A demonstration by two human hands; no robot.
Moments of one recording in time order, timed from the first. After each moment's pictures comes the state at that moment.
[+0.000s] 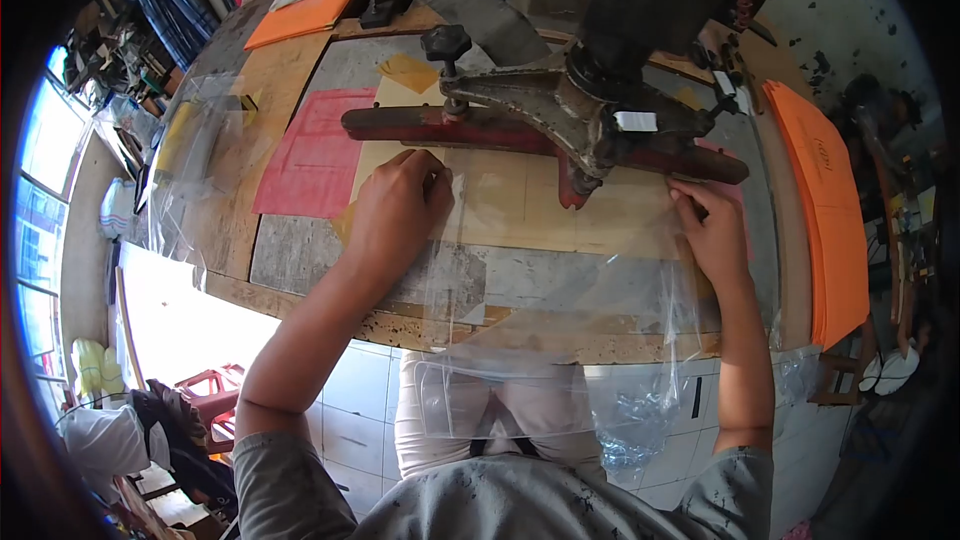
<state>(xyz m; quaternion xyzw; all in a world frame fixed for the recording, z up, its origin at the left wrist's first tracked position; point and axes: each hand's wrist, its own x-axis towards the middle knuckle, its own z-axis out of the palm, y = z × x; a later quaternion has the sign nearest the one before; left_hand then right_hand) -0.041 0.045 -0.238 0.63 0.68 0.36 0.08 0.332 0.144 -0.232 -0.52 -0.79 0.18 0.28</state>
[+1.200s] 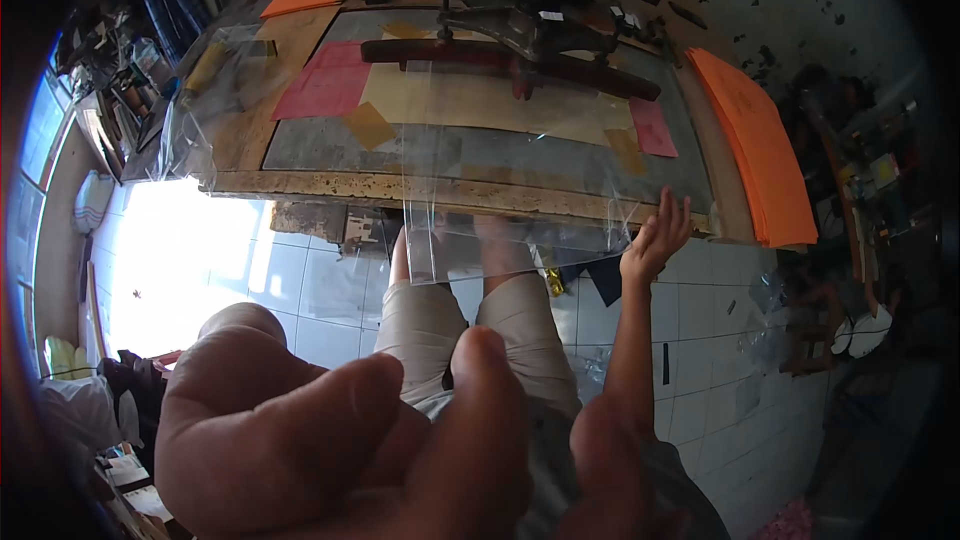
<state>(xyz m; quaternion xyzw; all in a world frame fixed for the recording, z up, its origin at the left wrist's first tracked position) 0.077 -0.239 -0.029 0.92 0.18 0.28 -0.21 0.402 -0.018 -0.341 -0.55 -0.69 -0.20 0.43</state>
